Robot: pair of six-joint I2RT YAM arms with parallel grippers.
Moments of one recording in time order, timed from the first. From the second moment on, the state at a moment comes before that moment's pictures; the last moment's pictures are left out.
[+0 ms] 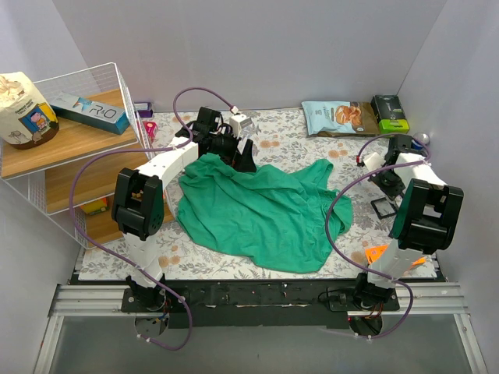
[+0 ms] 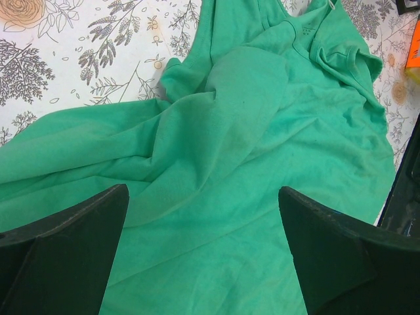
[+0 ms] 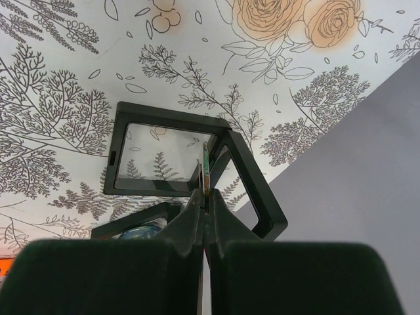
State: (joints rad) left arm -0.39 1.93 1.56 -0.46 0.72 0.13; right arm -0.23 1.71 1.18 -0.77 0.10 -0.96
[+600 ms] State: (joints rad) left arm -0.40 1.93 1.56 -0.46 0.71 0.13; right arm -0.22 1.73 1.18 -0.79 0.08 -0.90
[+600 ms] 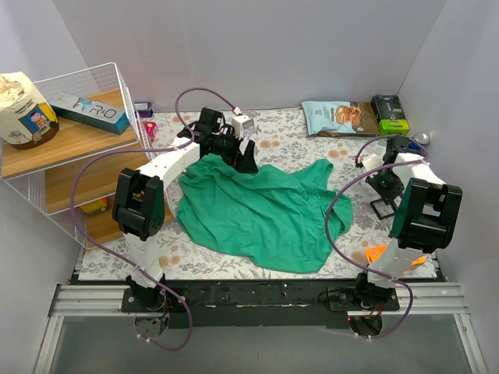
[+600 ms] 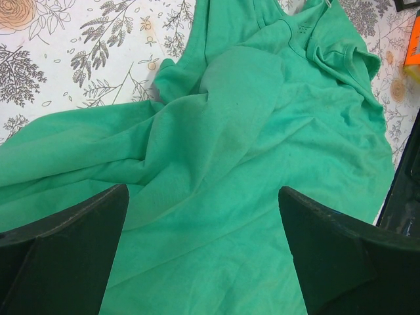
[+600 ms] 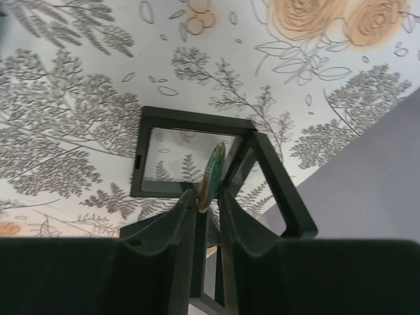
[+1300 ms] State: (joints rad) left arm -0.41 1.93 1.59 -0.49 0.69 0.15; right arm -0.14 1.72 1.74 -1.11 -0.40 -0.72
